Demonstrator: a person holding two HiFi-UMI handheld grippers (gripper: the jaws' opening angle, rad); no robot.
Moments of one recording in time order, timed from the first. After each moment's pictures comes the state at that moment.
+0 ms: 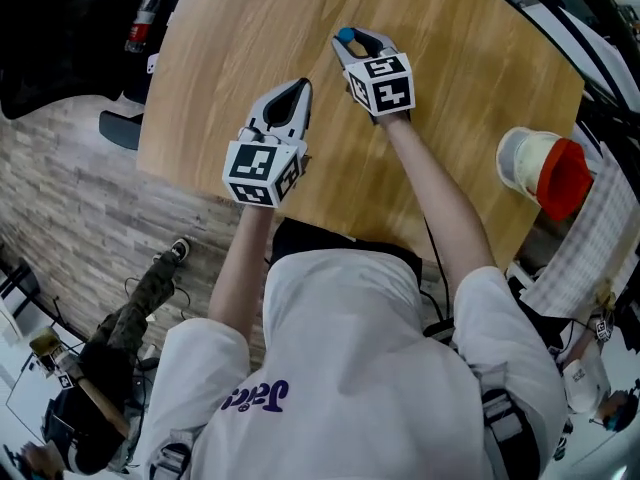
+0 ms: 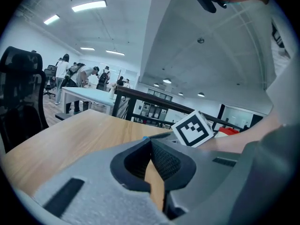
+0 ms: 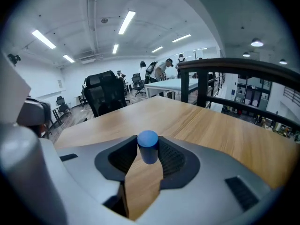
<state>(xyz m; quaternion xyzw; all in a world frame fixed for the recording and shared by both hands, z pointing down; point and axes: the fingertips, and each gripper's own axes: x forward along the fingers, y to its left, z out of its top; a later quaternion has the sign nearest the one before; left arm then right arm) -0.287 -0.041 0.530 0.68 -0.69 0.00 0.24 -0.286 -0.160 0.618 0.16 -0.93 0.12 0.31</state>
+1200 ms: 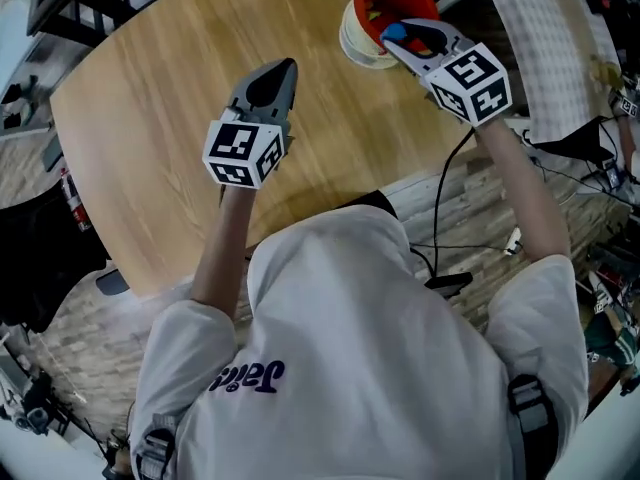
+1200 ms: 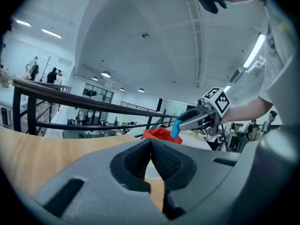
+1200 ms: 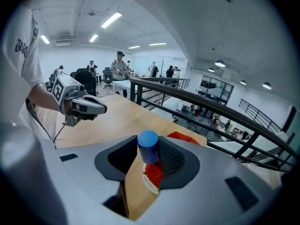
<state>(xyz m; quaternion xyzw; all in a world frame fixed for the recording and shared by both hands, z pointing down) 0.046 -0.153 0.439 0.90 -0.39 0.03 0.16 0.195 -0.186 0.419 0.34 -0.87 0.06 0.35</state>
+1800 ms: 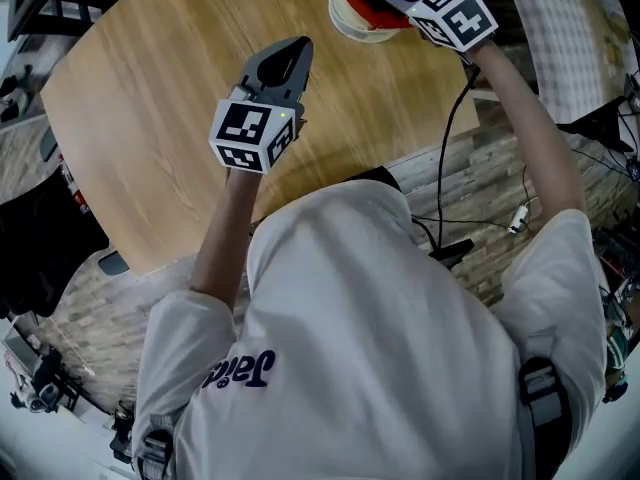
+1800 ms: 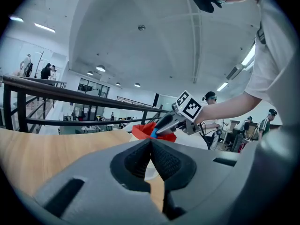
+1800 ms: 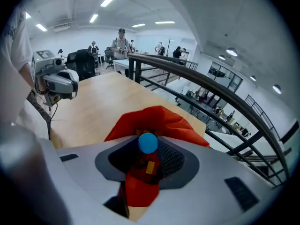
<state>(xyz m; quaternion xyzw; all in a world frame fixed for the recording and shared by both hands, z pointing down) 0.125 -0.150 0.449 0.91 -0.36 0.06 0.17 0.265 -0.247 0.492 0.30 -0.83 0.08 0.46</state>
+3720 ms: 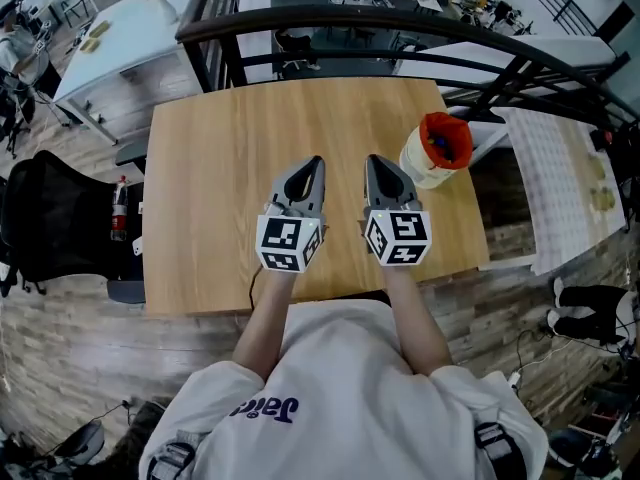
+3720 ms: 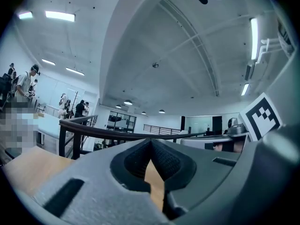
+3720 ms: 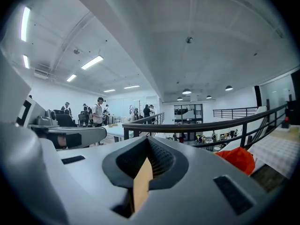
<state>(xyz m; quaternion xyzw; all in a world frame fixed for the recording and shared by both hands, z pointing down) -0.089 -0.037 0.341 0.83 -0.55 -0.06 0.05 0.006 -0.057 0.342 0.50 -0.86 0.03 0.05</state>
